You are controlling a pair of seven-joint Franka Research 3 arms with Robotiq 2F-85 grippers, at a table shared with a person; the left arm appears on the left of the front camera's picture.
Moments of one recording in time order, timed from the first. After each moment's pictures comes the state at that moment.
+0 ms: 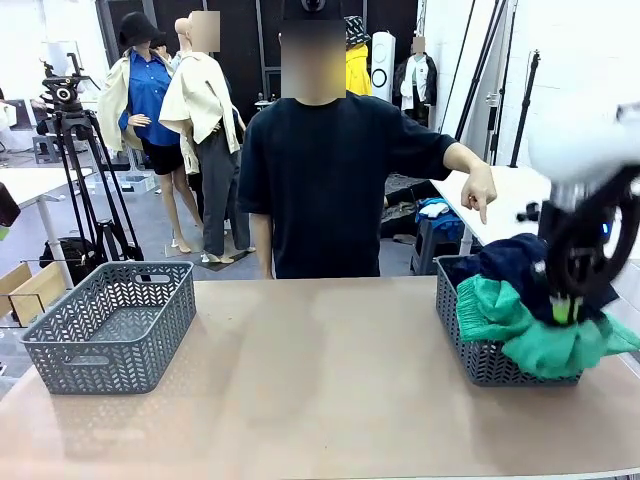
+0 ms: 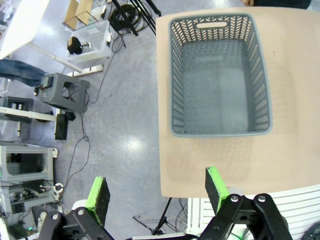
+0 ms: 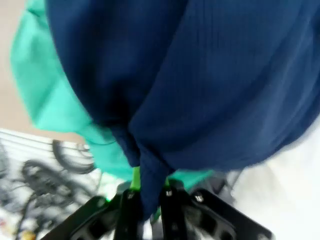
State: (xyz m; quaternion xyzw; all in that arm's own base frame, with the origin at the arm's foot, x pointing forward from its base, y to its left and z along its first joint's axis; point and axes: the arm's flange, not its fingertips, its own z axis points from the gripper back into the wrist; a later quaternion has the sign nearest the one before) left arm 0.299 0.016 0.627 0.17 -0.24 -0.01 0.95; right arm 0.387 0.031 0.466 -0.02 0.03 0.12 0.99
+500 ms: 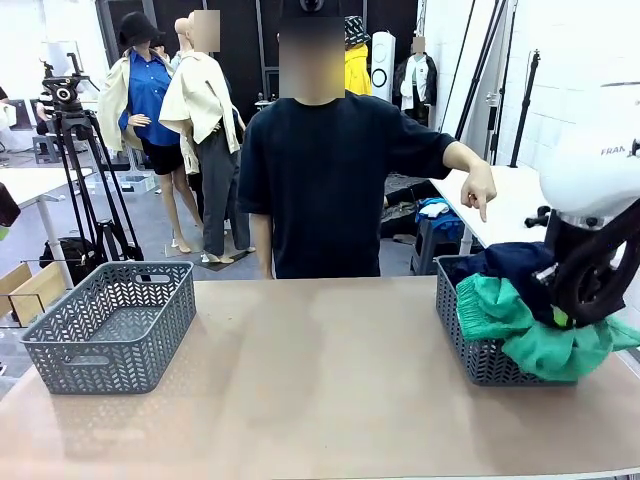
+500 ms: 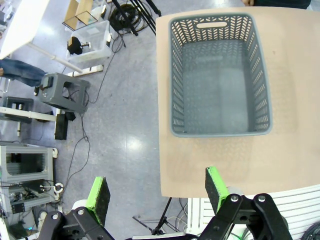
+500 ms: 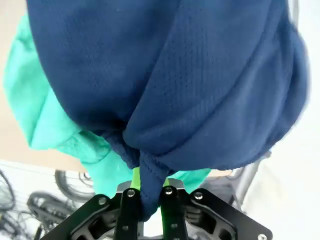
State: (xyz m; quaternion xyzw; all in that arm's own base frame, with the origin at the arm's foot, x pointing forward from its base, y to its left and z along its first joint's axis) left arm 0.299 0.016 0.627 0.17 -0.24 -0.01 0.95; right arm 0.398 0.024 0.490 -0.03 -0.05 0.07 1.00
